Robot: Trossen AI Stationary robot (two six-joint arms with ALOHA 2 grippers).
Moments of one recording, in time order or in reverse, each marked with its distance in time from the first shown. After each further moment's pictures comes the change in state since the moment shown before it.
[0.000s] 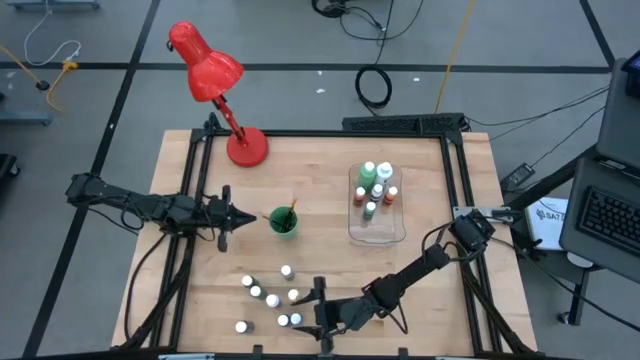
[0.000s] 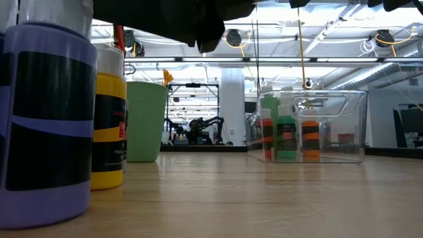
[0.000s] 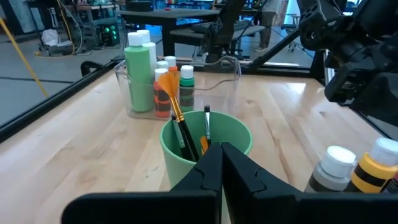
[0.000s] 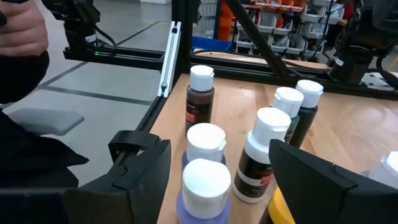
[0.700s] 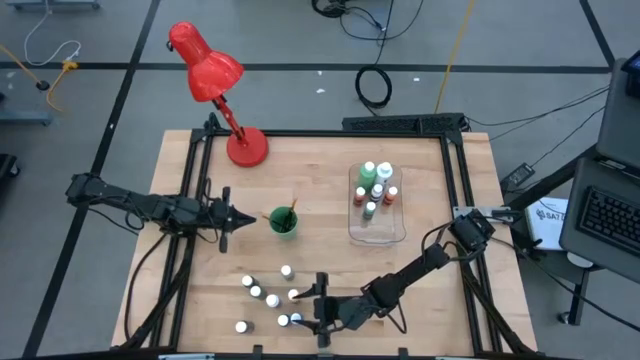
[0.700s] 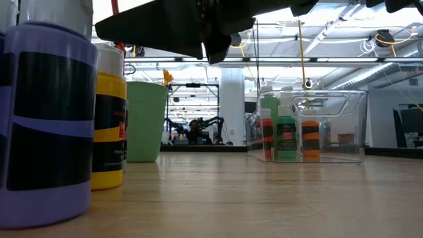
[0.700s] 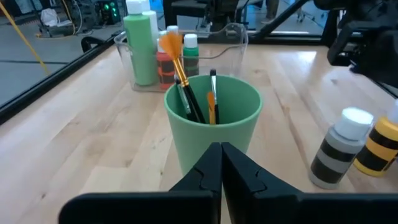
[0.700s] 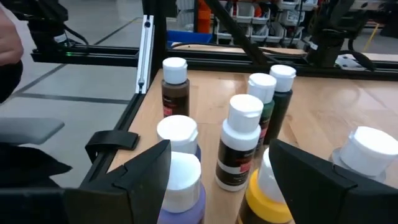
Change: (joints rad) left arm 0.000 0.000 0.000 -0.114 -0.008 0.004; right arm -0.001 0.000 0.000 -0.043 0.078 0.076
